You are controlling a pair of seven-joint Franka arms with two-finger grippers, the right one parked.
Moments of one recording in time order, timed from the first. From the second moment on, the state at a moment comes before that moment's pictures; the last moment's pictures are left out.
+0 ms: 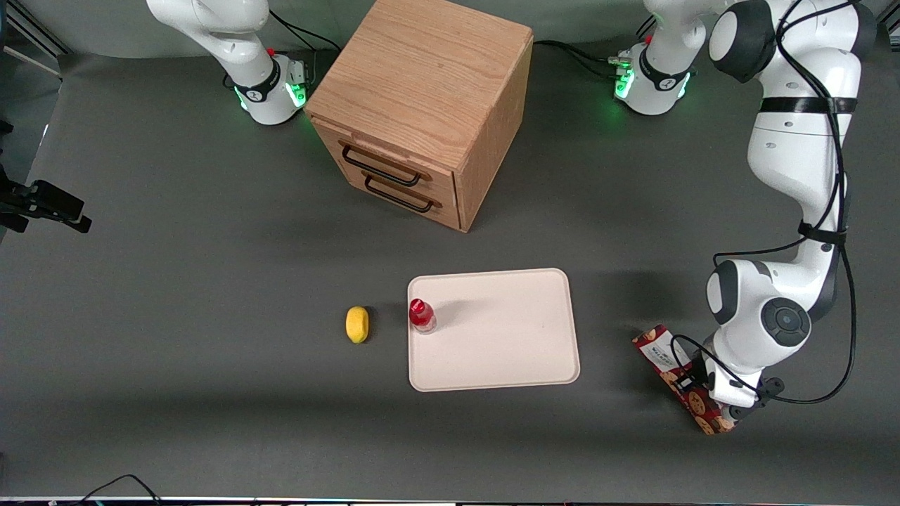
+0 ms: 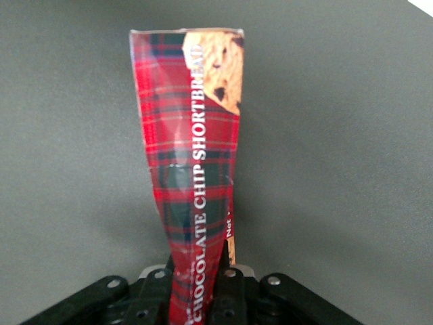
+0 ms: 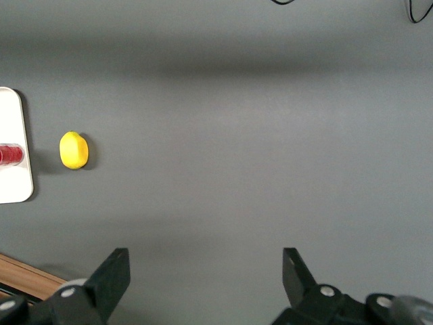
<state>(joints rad) 0.02 0.85 -0.09 -1.44 0.09 2.48 -0.61</state>
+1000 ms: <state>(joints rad) -0.07 0.59 -0.32 -1.32 0.20 1.95 -0.61</state>
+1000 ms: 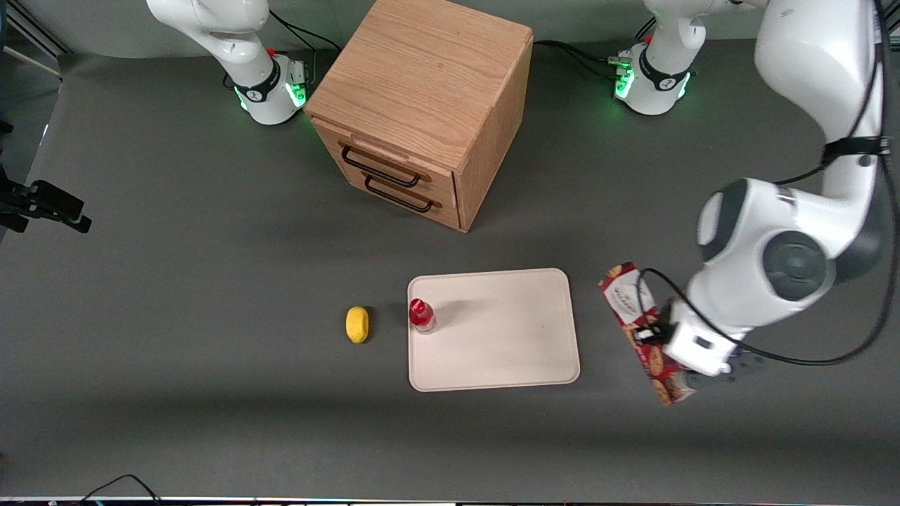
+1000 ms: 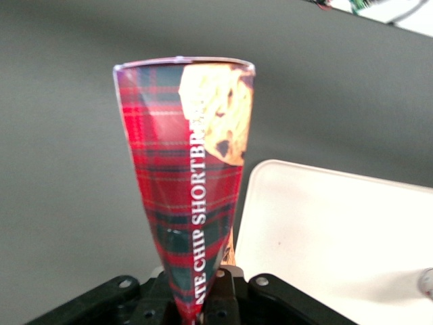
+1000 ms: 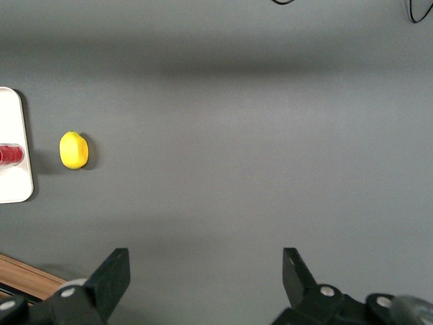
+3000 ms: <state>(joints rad) -0.15 0.66 -0.32 -1.38 0.27 2.17 -0.60</state>
